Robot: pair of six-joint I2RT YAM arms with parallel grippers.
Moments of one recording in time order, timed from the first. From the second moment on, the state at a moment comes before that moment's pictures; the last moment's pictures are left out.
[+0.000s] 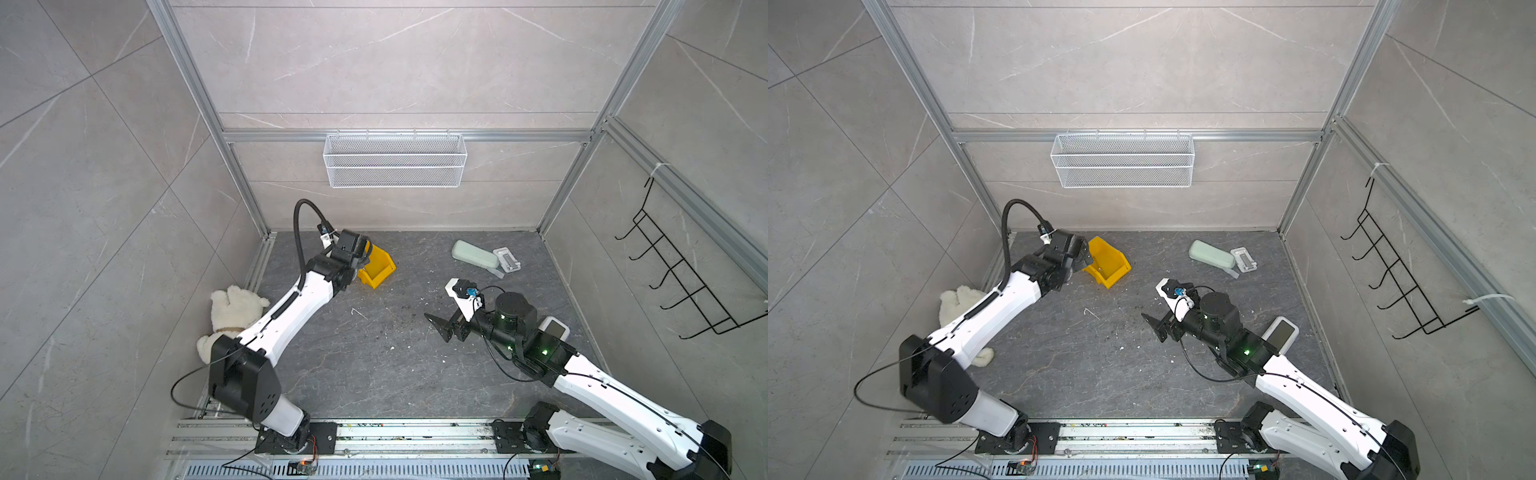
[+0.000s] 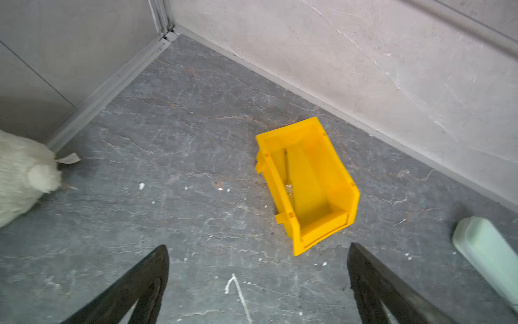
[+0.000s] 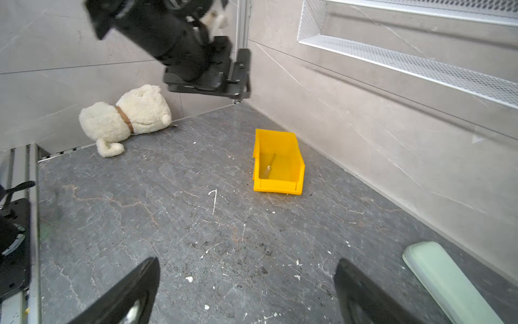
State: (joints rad) left arm -0.49 1.48 1.31 -0.62 -0.57 -0.71; right arm 0.74 0.92 0.73 -0.06 -0.08 -0.15
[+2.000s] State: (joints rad) left arm 0.08 1.51 0.36 0.69 0.02 0.00; right arm 0.10 1.52 0.35 0.81 0.10 -0.02
